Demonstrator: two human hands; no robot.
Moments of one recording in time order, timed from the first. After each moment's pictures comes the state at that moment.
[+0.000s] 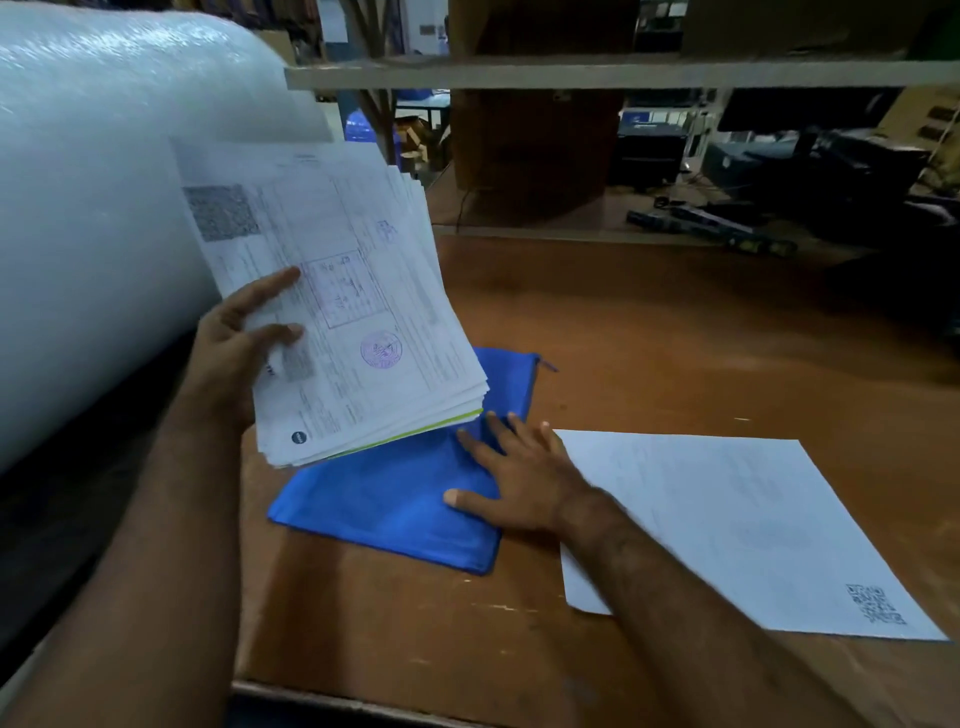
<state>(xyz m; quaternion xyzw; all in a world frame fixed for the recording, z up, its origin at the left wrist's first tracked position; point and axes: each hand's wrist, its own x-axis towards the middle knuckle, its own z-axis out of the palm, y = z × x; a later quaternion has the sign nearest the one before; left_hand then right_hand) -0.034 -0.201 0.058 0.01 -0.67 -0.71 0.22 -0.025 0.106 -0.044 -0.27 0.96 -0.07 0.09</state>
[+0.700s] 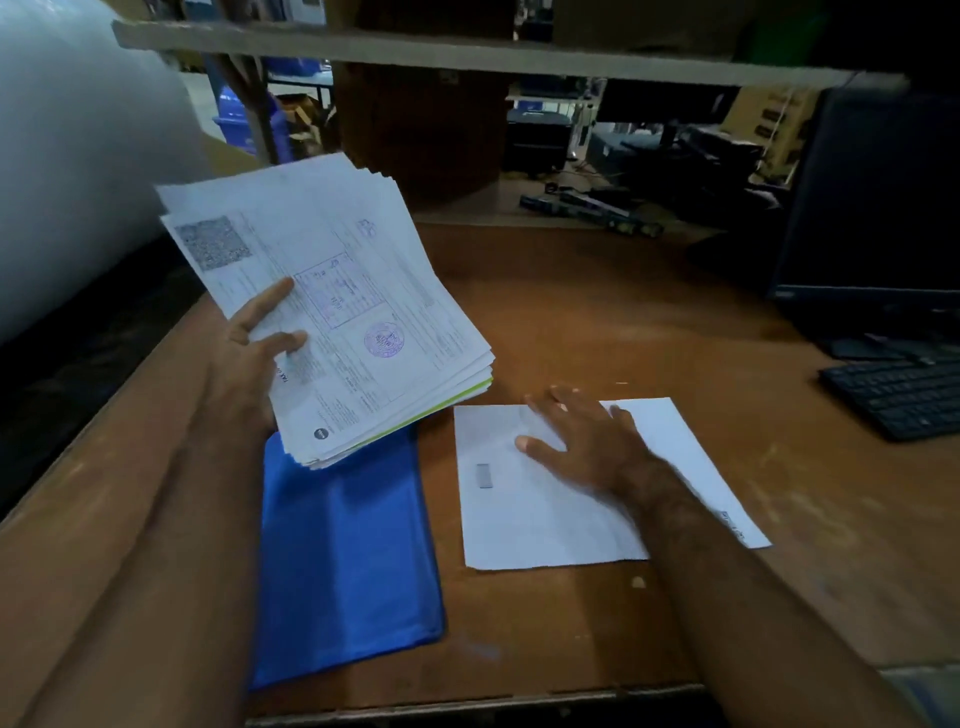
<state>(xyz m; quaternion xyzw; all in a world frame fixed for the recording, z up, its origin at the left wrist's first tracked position) -0.070 -0.104 0.010 0.01 -0.57 -0.81 0.14 -0.020 0.261 -0.045 -0.05 1.00 -0.07 0.05</state>
